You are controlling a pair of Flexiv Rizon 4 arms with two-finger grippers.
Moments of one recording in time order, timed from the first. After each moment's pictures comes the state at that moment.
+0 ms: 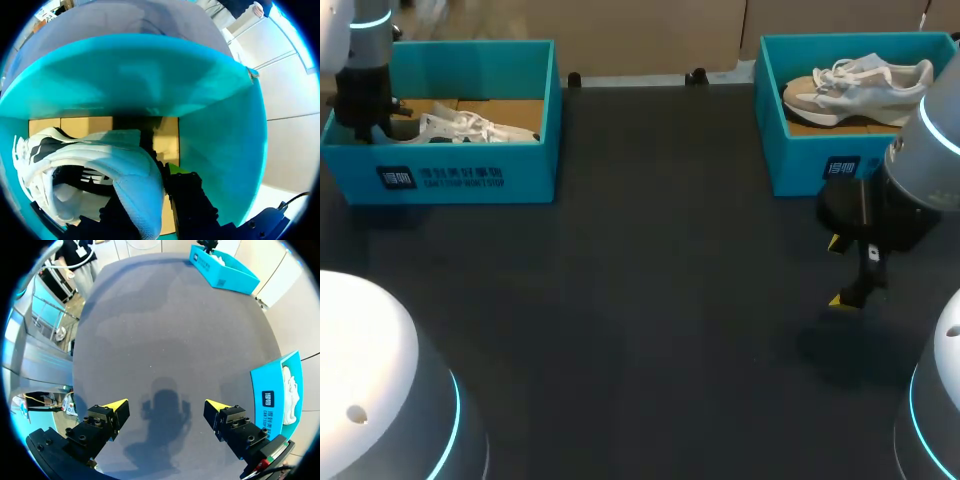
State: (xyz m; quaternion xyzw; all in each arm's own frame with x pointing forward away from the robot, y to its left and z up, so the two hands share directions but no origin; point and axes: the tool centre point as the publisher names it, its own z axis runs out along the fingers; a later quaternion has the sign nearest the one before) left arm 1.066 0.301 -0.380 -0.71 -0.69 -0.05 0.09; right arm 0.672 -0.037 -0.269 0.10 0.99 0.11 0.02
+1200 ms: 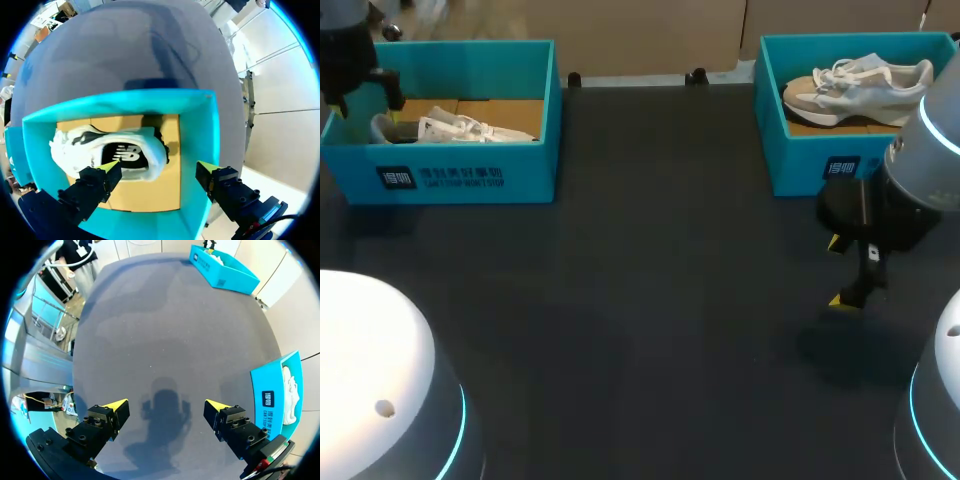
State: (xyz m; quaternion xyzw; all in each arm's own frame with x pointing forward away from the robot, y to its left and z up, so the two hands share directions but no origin) left arm 1.066 0.286 -0.299 -0.73 -0.68 -0.03 0.03; right arm 0.672 -0.037 -0.269 0.10 0.99 0.11 0.02
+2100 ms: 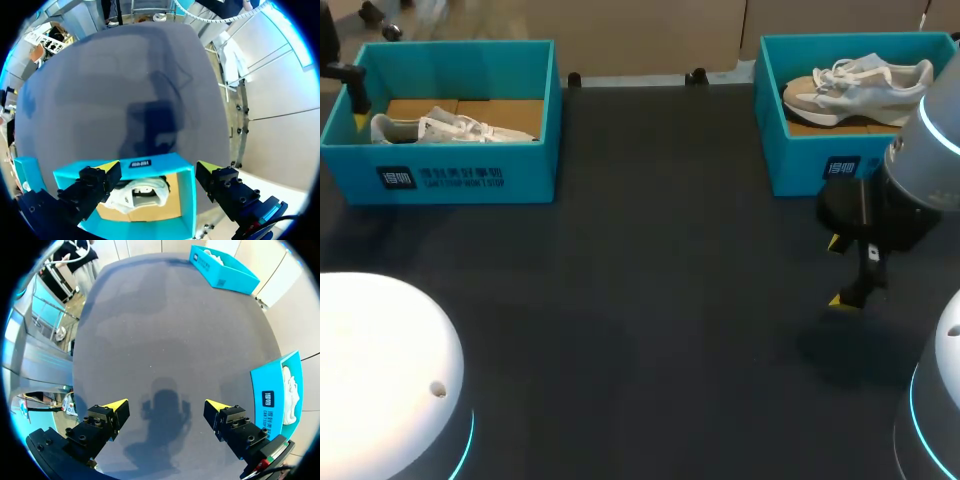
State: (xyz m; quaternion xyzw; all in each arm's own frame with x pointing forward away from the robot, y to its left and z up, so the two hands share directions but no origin) left arm 0.946 0.281 -0.216 -0.75 -0.65 -0.01 0.06; right arm 0.672 -0.037 -0.269 0.10 0.99 0.11 0.02
